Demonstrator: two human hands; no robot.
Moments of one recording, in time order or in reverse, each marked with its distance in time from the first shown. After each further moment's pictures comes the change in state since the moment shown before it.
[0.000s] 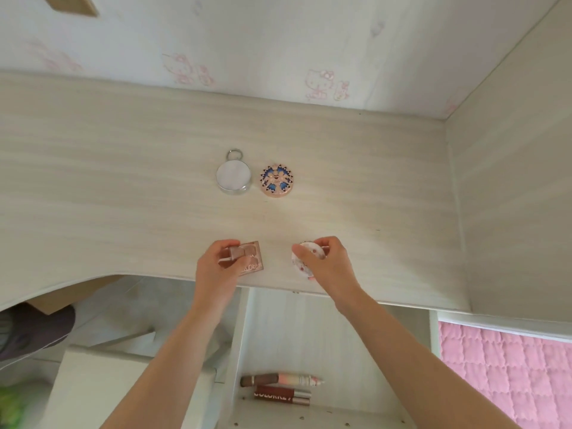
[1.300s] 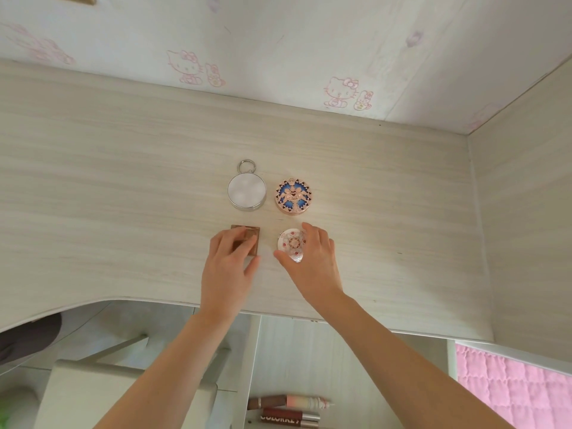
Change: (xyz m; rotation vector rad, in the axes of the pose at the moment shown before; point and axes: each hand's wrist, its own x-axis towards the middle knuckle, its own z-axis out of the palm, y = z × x) left_hand 0.066 -0.012 -0.005 0.702 0.065 0.726; right_hand 0.040 -0.026 0.066 -0.549 0.075 -0.370
